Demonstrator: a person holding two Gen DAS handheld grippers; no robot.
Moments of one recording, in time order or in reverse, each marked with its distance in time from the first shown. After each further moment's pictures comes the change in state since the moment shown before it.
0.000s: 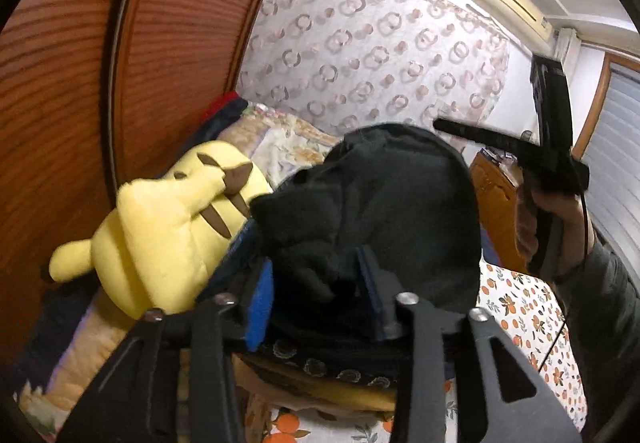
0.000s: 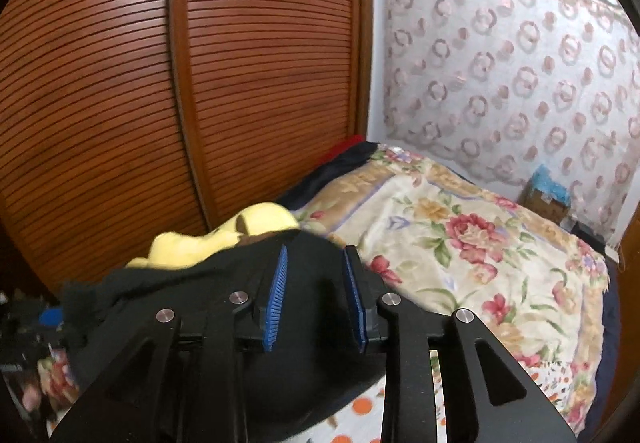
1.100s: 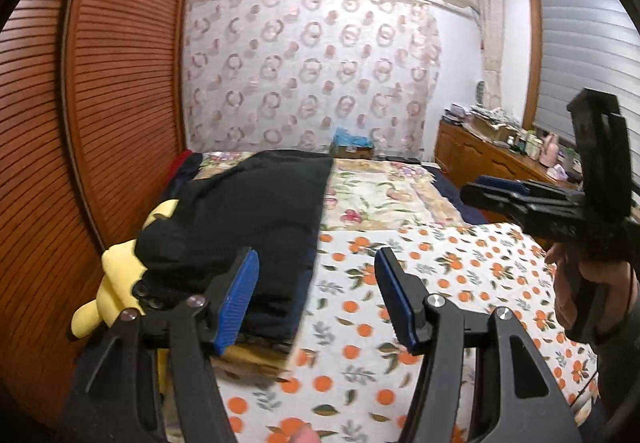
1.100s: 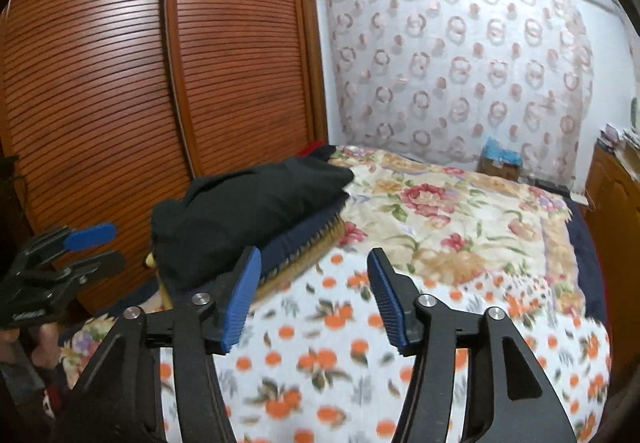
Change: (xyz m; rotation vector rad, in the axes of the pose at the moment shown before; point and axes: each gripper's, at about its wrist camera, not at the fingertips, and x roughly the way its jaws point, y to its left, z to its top) left arm -0.075 -0.150 -0.030 0.328 -0.057 -0.038; right arm -0.224 0.011 -0.138 0.171 -0.101 -0.116
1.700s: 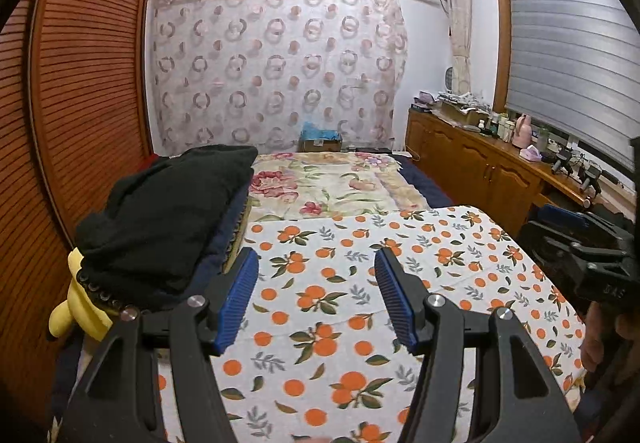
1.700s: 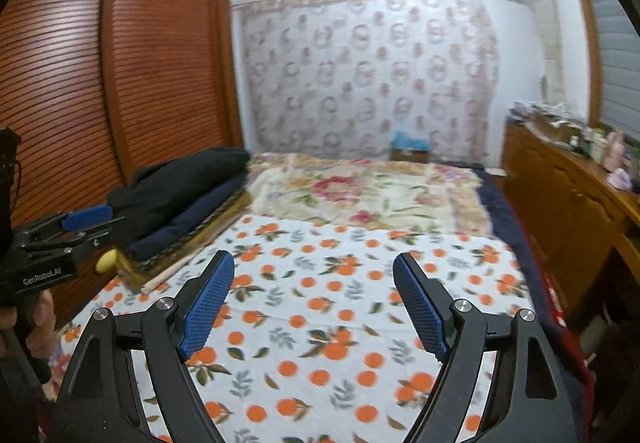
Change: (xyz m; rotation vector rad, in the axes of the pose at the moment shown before) left arm -0.012 -0.094 -0.003 0.059 0.015 -0.063; right arm -0.131 -0.028 -0.081 0.131 -0.065 -0.309
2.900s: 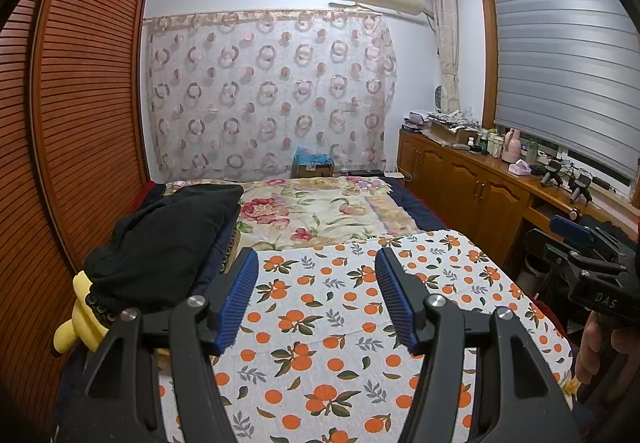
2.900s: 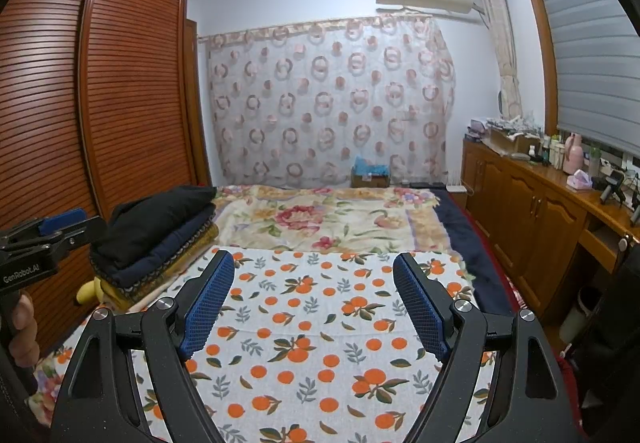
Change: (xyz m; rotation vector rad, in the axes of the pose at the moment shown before) left arm -0.047 -0.022 0.022 0.020 -0.079 -0.014; right arm -0.056 -0.020 0.003 0.043 -0.105 -0.116
